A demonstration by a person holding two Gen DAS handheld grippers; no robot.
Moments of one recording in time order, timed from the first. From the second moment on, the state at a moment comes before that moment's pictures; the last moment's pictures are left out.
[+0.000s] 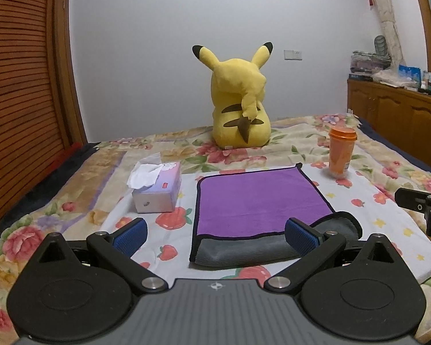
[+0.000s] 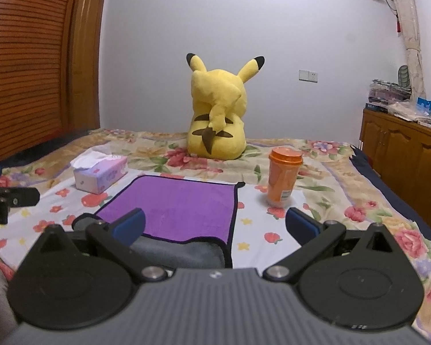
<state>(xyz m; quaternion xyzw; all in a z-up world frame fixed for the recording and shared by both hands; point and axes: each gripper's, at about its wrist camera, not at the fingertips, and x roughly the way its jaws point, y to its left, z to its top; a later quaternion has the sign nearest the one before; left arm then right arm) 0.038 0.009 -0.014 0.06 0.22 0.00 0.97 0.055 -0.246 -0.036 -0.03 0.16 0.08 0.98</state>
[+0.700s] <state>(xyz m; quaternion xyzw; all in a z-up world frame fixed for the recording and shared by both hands) 0.079 0.010 -0.030 0.07 0.26 -0.03 0.96 0.086 -0.239 -0.044 -0.04 0.18 0.09 0.98</state>
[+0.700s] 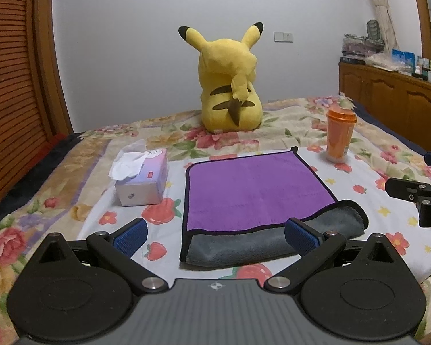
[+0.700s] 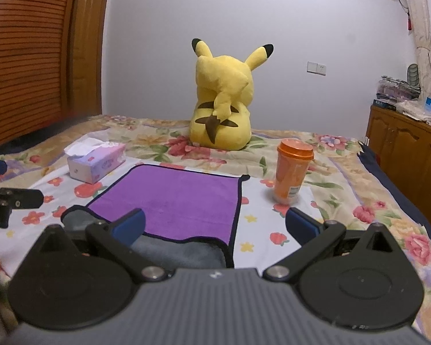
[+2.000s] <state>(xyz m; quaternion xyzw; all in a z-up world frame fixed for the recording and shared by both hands) 0.184 0.044 -0.086 0.06 0.34 -0.05 0.94 0.177 -0.231 -0.088 -0.06 0.29 0.12 0.95</state>
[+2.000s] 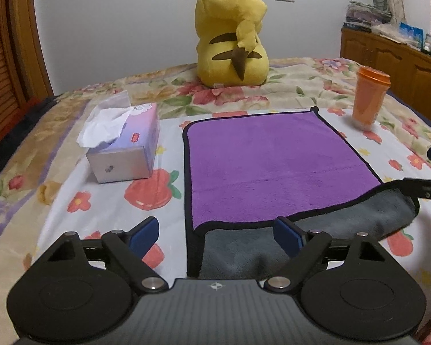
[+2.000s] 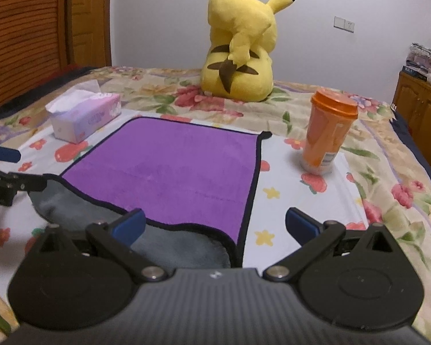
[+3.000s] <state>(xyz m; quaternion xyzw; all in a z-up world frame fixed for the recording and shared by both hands) 0.210 0.056 -0.114 0.04 0.41 -0.09 0.91 0.214 -0.240 -0.117 0.01 0.40 0.17 0.90</state>
